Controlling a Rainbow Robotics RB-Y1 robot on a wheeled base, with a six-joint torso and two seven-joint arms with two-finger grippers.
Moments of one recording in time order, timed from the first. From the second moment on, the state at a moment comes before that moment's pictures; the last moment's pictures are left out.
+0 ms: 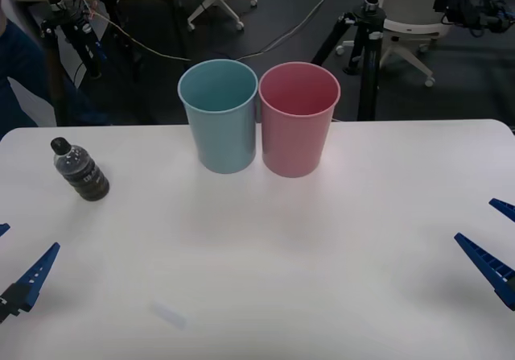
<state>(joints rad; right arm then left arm) 0.35 -0.40 -0.52 -1.66 0.96 -1.22 0.00 0.37 0.38 0.48 -1.46 -0.87 -0.99 -0.30</state>
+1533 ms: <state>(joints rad) 0.35 -0.40 -0.52 -1.66 0.96 -1.22 0.00 -0.09 0.42 0.43 -0.94 -0.89 -0.94 -0.45</state>
